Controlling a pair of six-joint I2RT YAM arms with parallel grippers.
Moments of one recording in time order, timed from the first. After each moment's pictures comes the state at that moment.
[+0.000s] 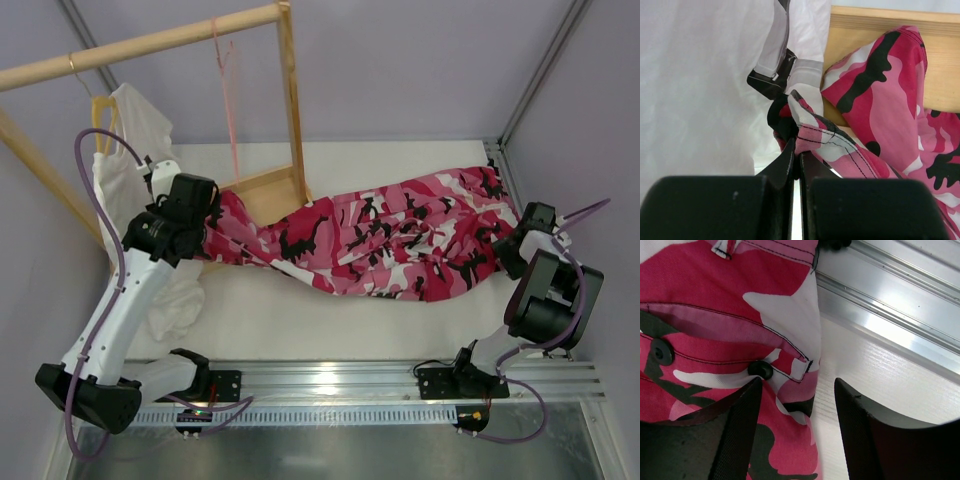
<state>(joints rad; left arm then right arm) -0.35 1.14 1.32 -1.04 -0.77 -0.54 -0.48 1.58 0.88 -0.38 0.19 0.68</state>
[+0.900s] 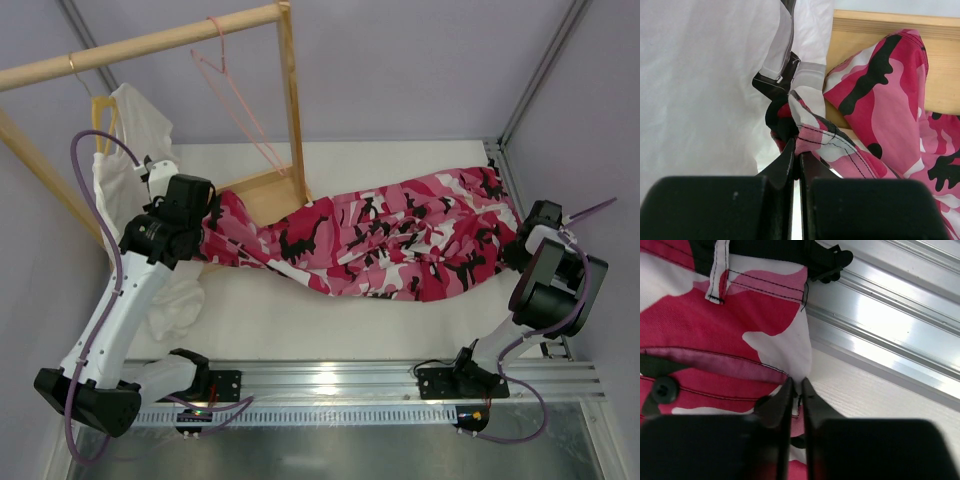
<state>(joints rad) -0.34 1.12 1.31 -1.03 -0.77 -0.52 -0.52 1.67 0.94 -0.37 0.18 0.66</state>
